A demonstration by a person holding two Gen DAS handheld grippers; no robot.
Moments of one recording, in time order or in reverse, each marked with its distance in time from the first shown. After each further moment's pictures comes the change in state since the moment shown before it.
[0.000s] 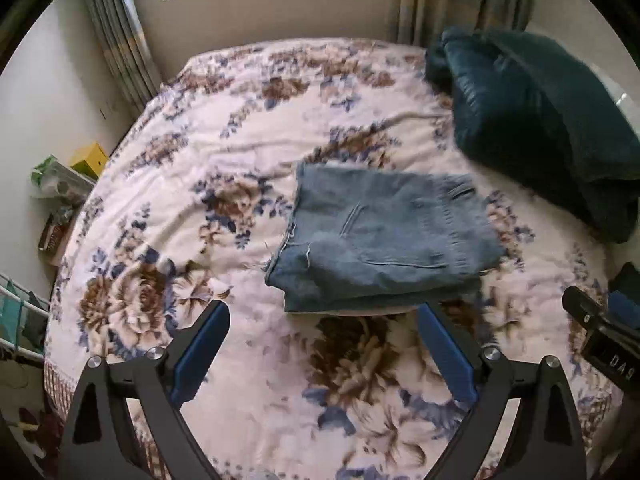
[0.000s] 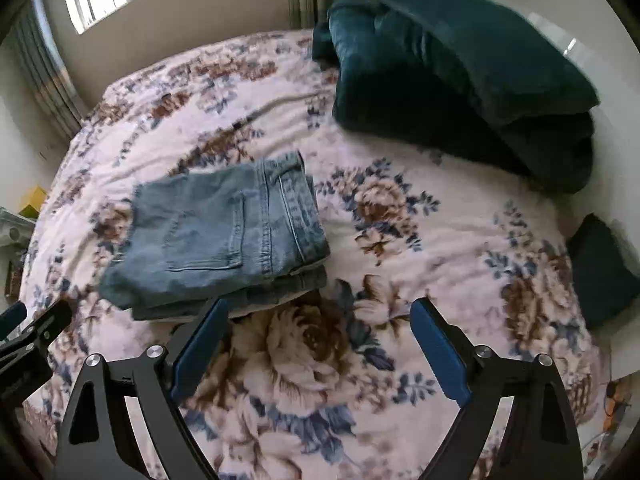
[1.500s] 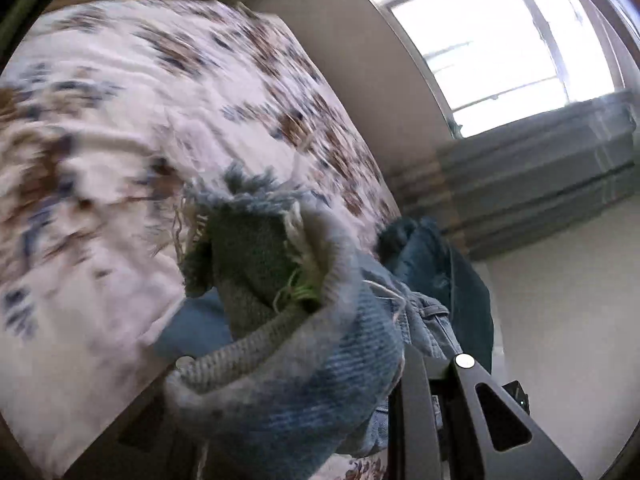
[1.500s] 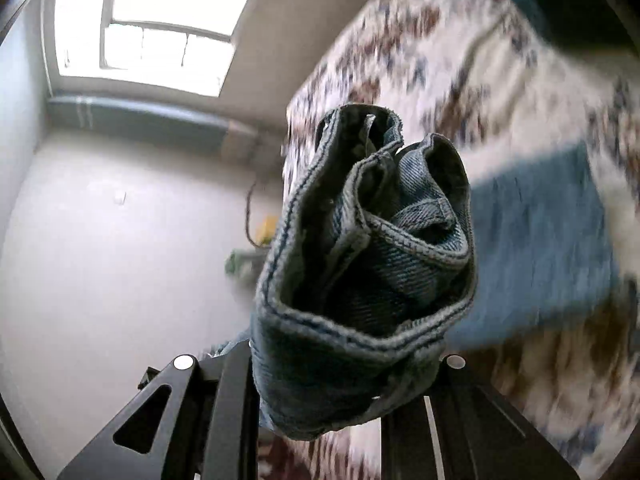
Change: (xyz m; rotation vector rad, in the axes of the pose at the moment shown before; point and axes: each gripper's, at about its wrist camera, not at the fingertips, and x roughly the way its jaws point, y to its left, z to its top) left arm 0.069 0.142 0.051 -0.831 -0.184 -0.597; right arm 0.145 0.068 0.091 0.319 0.158 0.987
